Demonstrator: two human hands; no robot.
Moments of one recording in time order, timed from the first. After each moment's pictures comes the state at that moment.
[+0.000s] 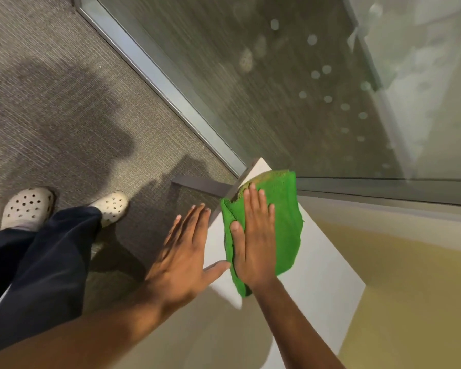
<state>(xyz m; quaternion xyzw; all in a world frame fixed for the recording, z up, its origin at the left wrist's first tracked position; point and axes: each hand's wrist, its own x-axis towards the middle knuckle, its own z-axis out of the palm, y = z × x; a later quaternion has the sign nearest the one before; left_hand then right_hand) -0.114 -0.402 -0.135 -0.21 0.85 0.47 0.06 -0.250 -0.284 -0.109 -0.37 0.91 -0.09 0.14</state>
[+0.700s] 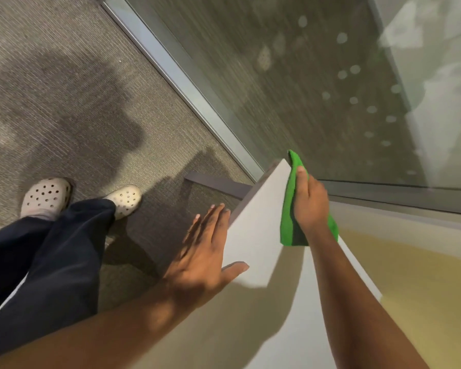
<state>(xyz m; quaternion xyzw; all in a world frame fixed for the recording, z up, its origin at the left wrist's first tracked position) -0.111 -0.398 -0.135 -0.22 0.86 0.46 0.03 -0.361 -0.324 -0.092 -0.15 0.97 -0.10 0.14</state>
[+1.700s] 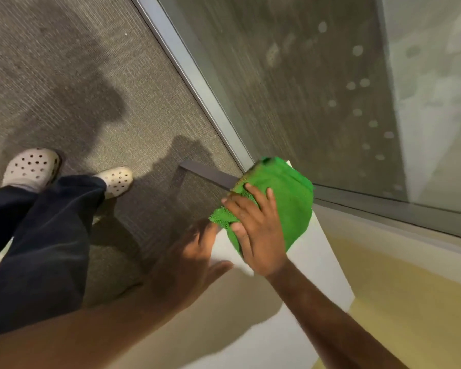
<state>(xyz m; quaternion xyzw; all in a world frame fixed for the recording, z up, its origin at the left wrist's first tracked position) -0.086 -0.382 -0.142 -0.31 0.85 0.42 -0.01 -0.276 -0.310 -0.098 -0.61 0.78 -0.03 0.17</state>
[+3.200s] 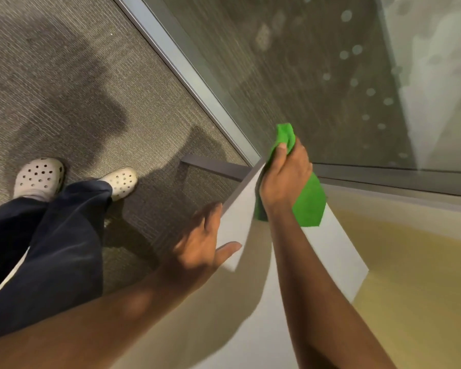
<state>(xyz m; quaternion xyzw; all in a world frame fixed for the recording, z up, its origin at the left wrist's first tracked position) -0.085 -0.394 -0.128 -0.28 0.82 0.50 0.06 -0.301 -0.371 -0.109 -0.15 0.98 -0.11 0.00</state>
